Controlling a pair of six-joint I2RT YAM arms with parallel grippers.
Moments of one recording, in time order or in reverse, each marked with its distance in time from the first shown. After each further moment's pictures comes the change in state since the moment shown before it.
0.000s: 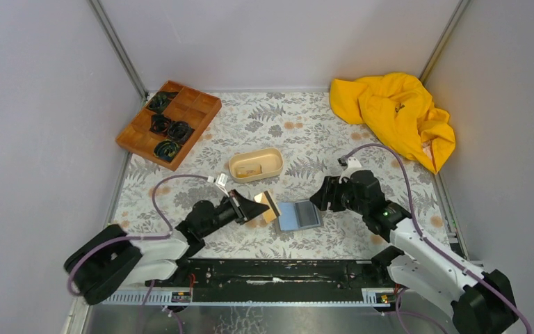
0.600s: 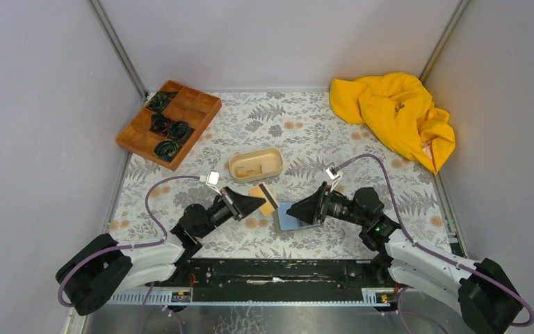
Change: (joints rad) left arm 0.004 -0.195 -0.003 -0.042 -0.064 -0.034; right arm 0.147 -0.056 -0.219 0.712 -0.385 0.323
